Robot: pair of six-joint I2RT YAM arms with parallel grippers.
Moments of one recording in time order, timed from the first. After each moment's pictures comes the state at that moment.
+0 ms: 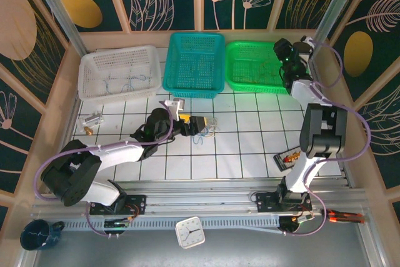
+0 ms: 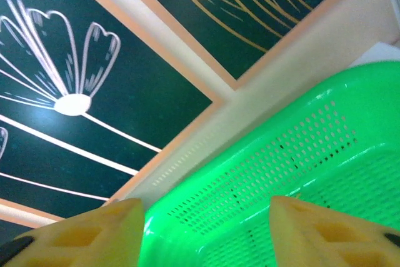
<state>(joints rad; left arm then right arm) -0.70 1.42 0.55 0.54 0.22 -0.68 -0.03 1.80 1.28 0.31 -0.02 0.73</state>
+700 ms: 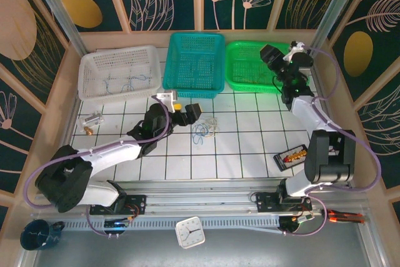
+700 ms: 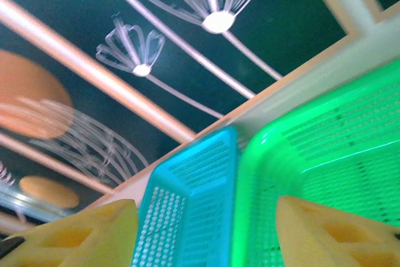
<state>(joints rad) -0.70 1.34 0.61 0.45 -0.03 -0.67 0.05 1.50 1.02 0.38 -0.31 0.75</state>
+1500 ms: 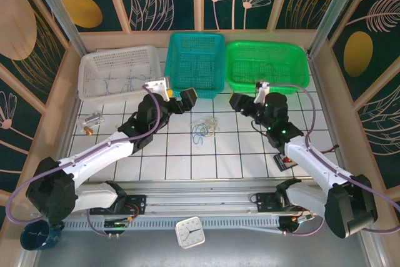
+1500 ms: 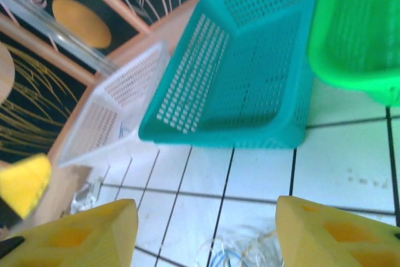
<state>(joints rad) -0.70 1.25 0.79 0.22 -0.19 -0.62 0.43 1.06 0.60 0.18 -0.23 0.64</state>
